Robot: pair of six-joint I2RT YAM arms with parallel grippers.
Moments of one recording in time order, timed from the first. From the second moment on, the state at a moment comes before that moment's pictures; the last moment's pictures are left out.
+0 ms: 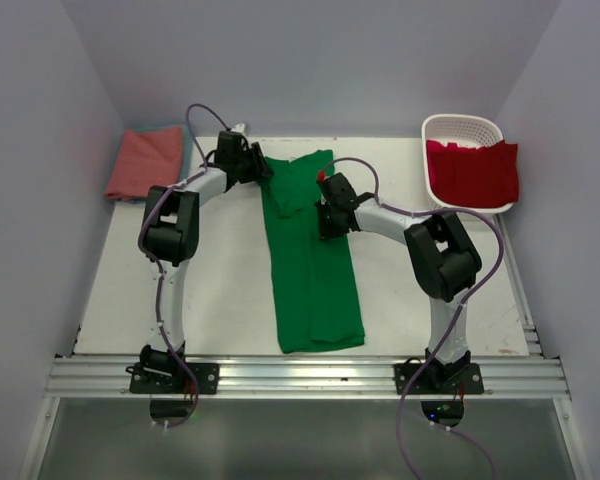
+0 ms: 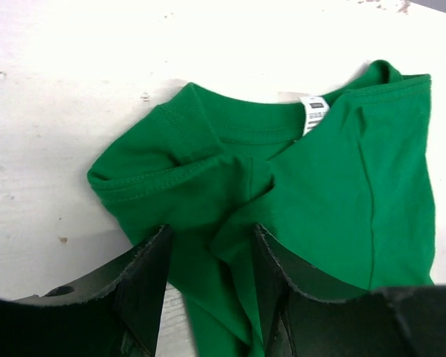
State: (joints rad) left arm -0.20 2.34 1.75 -0.07 0.19 -0.45; right arm 0.56 2.01 1.35 -0.34 0.00 0.37
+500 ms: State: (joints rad) left arm -0.18 2.36 1.74 0.04 0.39 -0.48; right arm 0.56 2.01 1.35 -0.34 0.00 0.37
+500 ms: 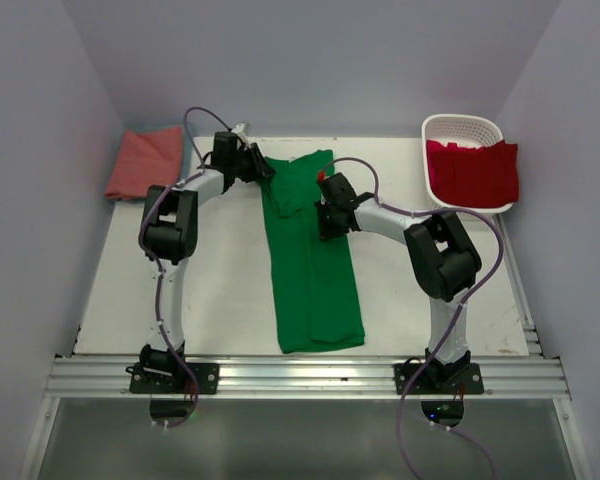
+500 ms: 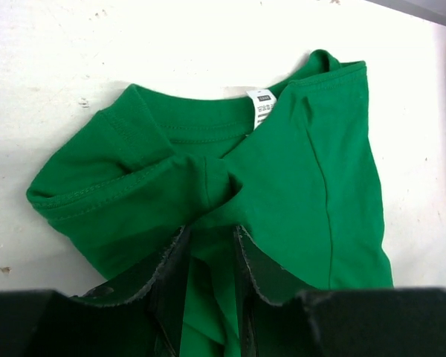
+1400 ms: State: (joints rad) left arm -0.15 2.42 1.68 0.20 0.55 -0.57; right arm 0.56 2.01 1.35 -0.34 0.00 0.36
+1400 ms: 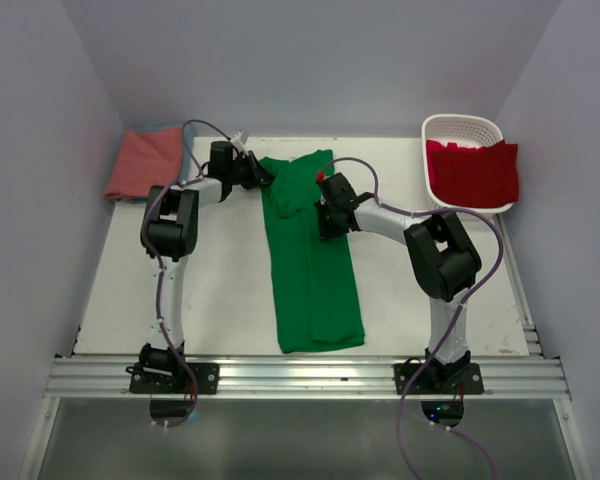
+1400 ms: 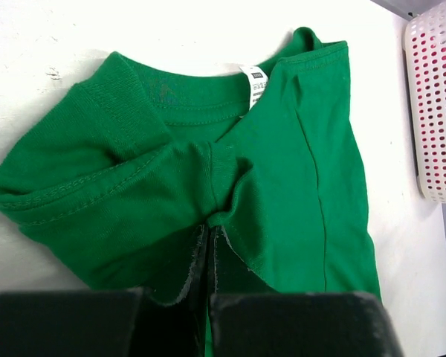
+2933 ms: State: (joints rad) left arm -0.22 1.64 1.08 0.17 0.26 -0.54; right arm 0.56 1.89 1.21 -0.28 0.00 0.37
